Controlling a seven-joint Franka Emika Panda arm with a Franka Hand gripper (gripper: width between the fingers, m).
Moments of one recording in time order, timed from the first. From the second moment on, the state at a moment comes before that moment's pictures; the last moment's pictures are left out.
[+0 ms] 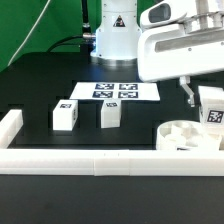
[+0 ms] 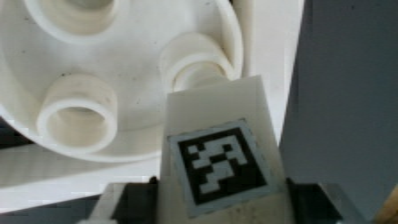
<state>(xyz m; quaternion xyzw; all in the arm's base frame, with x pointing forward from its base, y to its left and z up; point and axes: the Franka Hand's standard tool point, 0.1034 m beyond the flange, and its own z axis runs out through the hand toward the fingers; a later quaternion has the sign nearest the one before) 0.621 0.111 0.084 -0.97 0.06 -0.22 0.08</state>
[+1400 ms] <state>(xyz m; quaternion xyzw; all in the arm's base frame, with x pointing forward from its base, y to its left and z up) 0.631 0.095 0.107 -0.97 0.04 -0.23 0.07</state>
